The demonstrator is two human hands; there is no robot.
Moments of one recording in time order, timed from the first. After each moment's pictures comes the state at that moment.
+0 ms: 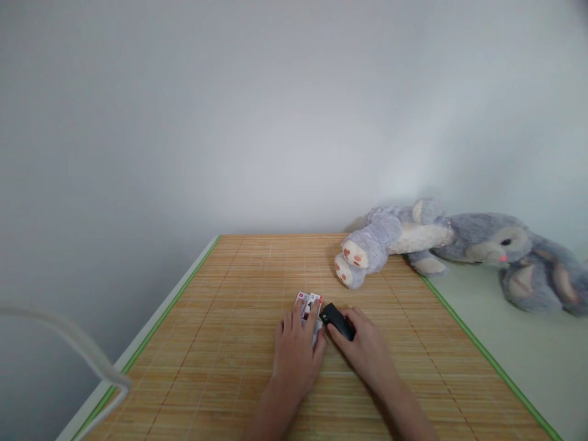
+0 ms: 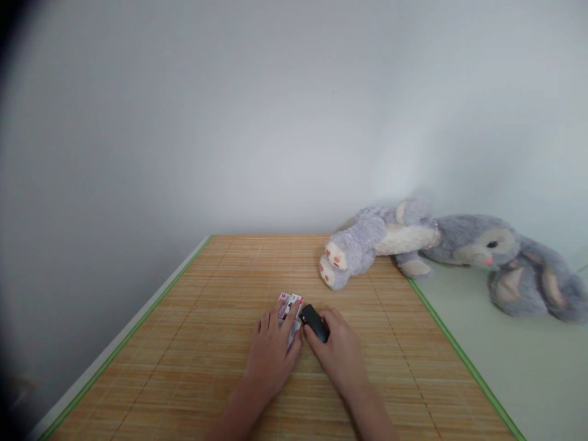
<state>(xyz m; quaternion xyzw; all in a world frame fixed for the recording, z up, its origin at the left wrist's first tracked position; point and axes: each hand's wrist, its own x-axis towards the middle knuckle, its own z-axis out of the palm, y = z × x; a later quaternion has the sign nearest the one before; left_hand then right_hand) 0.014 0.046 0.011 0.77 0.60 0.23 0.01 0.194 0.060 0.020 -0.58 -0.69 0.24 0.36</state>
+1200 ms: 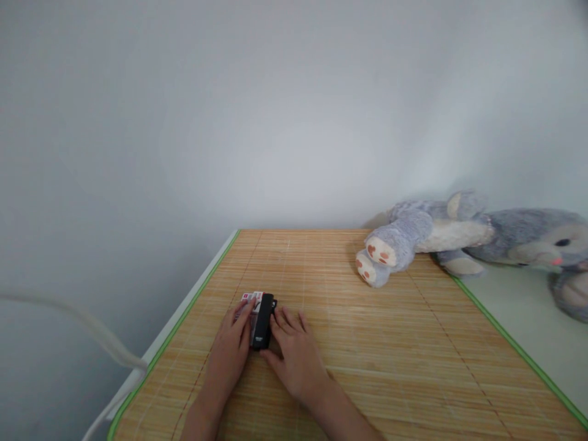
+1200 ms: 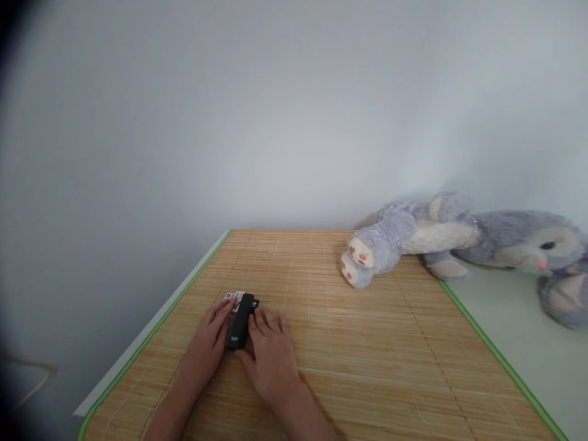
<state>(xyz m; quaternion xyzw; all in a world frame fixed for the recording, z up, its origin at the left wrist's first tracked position) -0.191 0.037 -0.022 0.69 0.65 0.33 0.06 0.022 0.042 0.003 -0.42 -0.83 0.26 0.24</state>
